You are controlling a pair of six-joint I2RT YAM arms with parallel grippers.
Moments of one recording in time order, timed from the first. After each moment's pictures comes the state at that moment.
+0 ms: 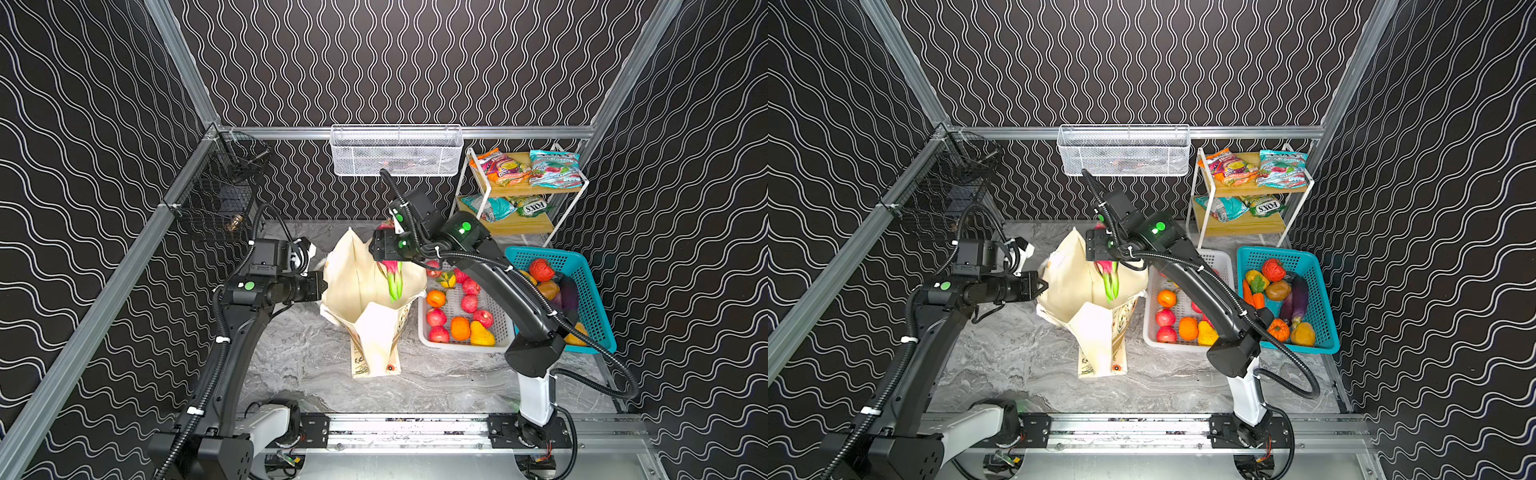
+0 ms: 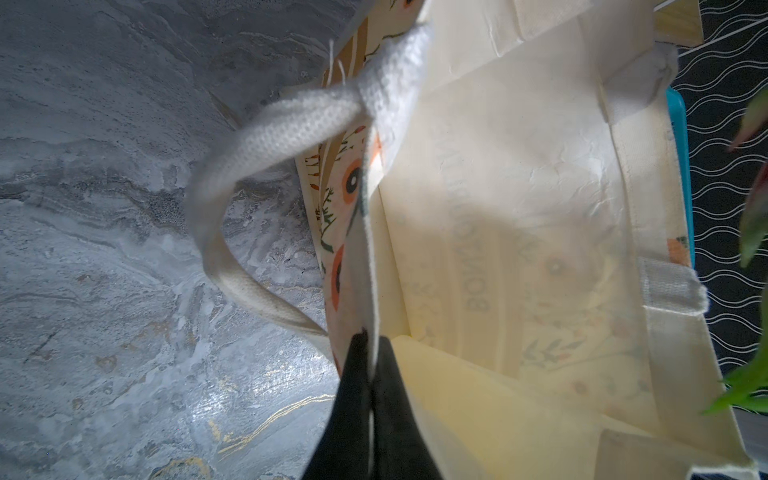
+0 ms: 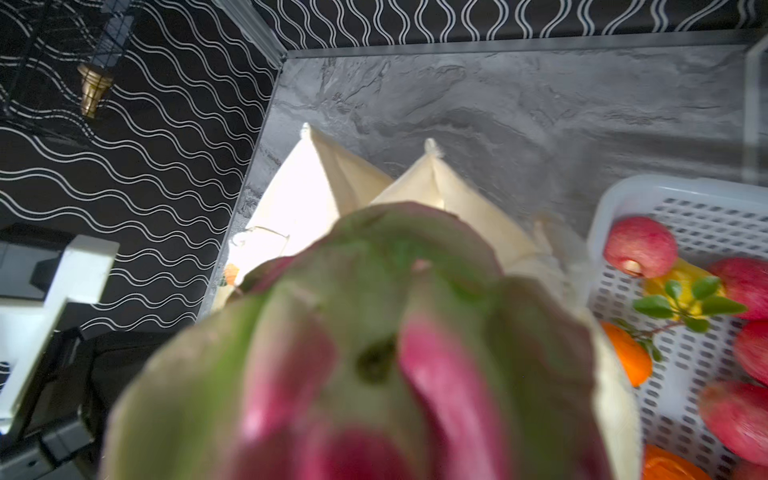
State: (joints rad) left arm -0.09 1.13 1.23 -0.99 0.38 -0.15; right arm 0.87 2.00 2.43 -1.20 0.08 0.62
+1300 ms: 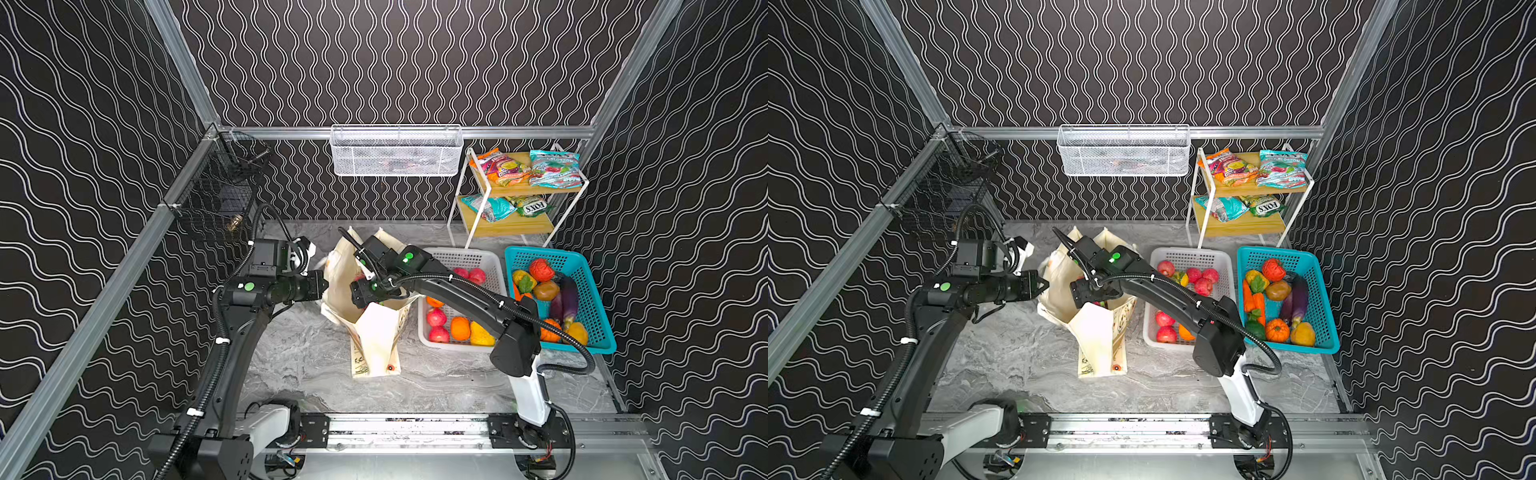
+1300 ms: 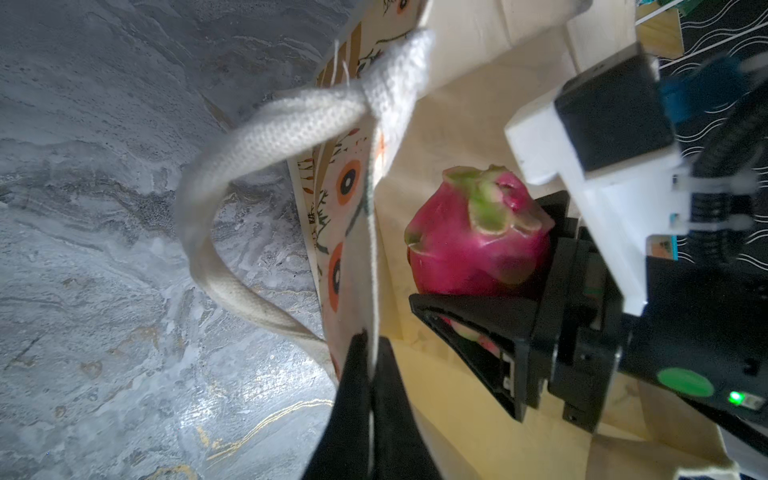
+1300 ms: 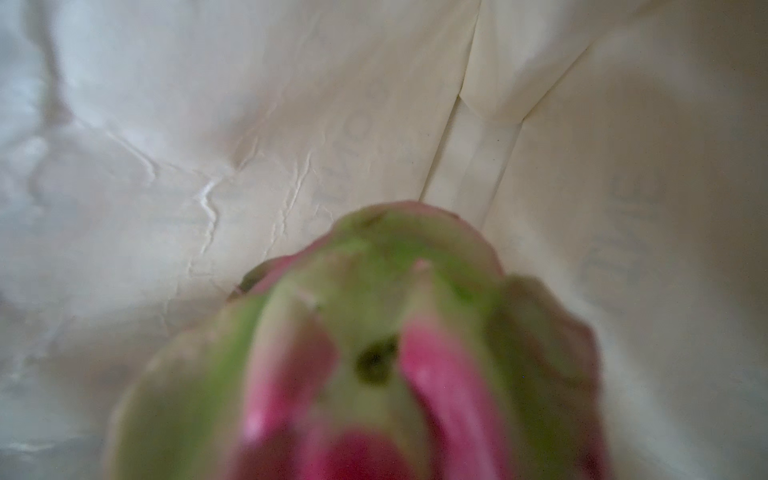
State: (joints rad) left arm -0.09 1.13 1.23 -0.98 0.40 -0.18; right arm 0.97 2.09 2.07 -1.06 -0.04 0.47
